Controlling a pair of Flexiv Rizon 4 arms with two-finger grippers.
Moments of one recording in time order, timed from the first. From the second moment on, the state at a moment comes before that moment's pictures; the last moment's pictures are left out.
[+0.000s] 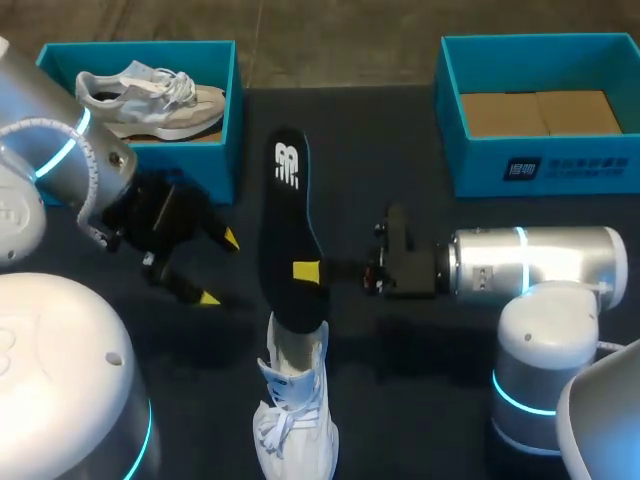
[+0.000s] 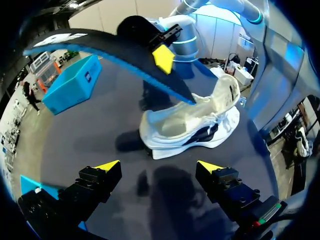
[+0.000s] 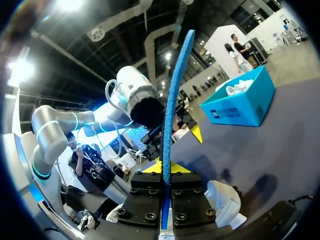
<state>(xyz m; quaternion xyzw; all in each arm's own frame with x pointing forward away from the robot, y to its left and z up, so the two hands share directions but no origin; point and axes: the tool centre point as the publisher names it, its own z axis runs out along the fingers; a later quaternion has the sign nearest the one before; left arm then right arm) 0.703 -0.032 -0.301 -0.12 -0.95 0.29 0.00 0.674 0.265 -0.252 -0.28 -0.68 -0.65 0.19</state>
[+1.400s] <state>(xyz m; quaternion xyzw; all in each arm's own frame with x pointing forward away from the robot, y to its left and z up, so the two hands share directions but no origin) 0.685 -0.032 -0.337 -0.10 -0.95 0.29 0.07 0.686 0.288 -0.277 -0.27 -0.68 -0.67 0.14</state>
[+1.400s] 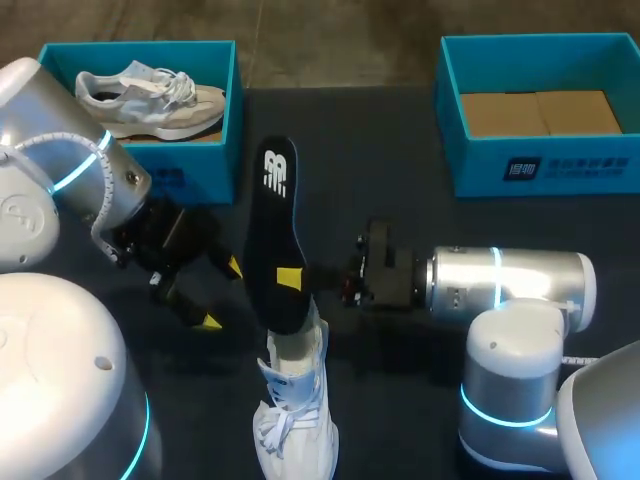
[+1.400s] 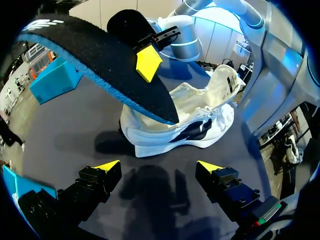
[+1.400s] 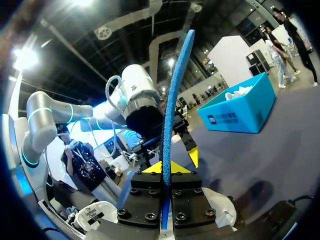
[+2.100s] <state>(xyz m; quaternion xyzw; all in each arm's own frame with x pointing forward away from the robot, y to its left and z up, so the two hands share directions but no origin) 0.680 -0.041 -0.354 -0.12 -0.95 0.27 0.09 0.677 0.290 -0.279 -0.27 -0.68 -0.67 0.14</state>
